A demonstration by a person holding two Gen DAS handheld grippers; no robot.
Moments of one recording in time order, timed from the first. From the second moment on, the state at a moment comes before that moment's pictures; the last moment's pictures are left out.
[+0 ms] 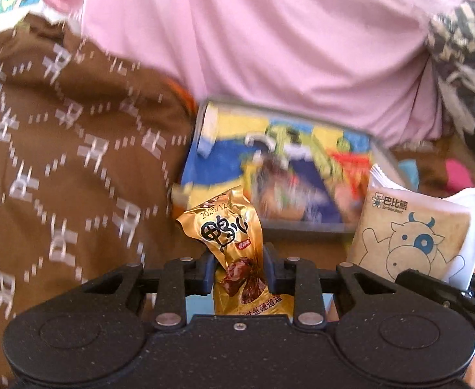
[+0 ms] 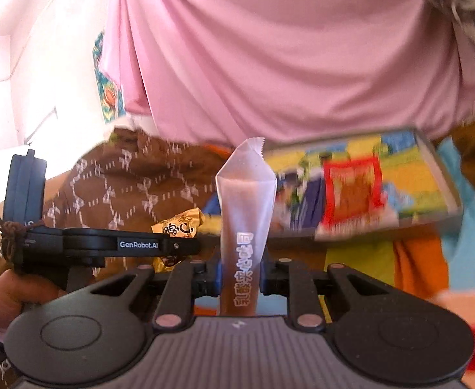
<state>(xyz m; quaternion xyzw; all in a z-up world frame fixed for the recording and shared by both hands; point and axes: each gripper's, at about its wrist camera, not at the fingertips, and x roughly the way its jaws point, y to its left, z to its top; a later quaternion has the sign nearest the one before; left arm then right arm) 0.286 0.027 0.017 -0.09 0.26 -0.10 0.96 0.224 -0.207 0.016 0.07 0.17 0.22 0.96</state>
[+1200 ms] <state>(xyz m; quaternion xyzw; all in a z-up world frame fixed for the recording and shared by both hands) 0.411 0.018 0.049 -0.12 0.23 -0.07 0.96 0.387 -0.203 0.075 -0.01 0.17 0.15 0.97</state>
